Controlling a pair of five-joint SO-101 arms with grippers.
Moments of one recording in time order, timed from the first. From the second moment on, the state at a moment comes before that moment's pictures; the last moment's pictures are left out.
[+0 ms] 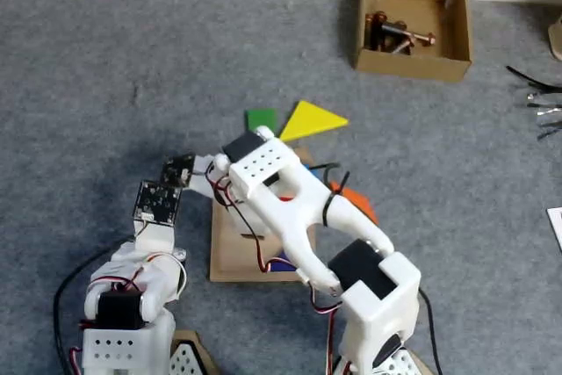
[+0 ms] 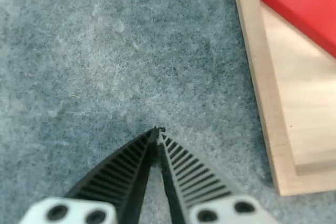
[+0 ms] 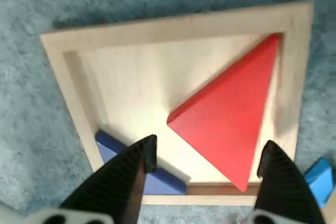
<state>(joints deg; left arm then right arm) -5.8 -103.8 96.0 76.1 -4.4 -44.7 14.9 6.5 78.5 48.0</state>
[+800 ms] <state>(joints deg) -5.8 -103.8 96.0 76.1 -4.4 -47.8 14.9 7.4 78.4 45.1</state>
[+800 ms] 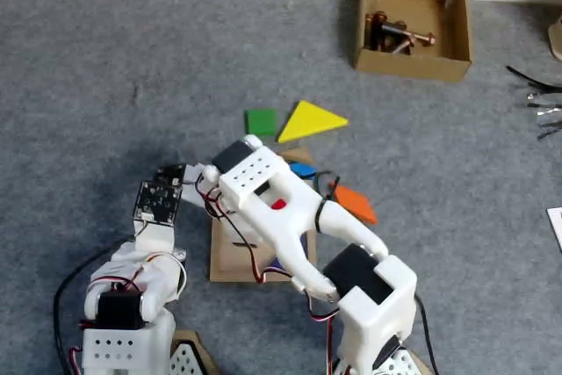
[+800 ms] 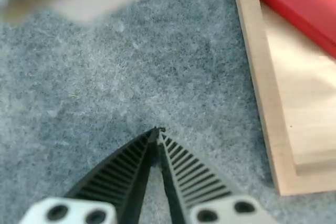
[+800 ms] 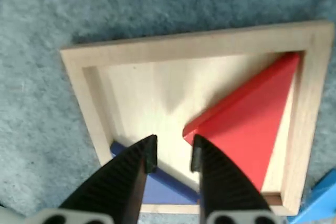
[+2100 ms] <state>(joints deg) -5.8 -103.8 96.0 76.1 -4.4 -43.5 14.9 12.9 70.8 45.1</state>
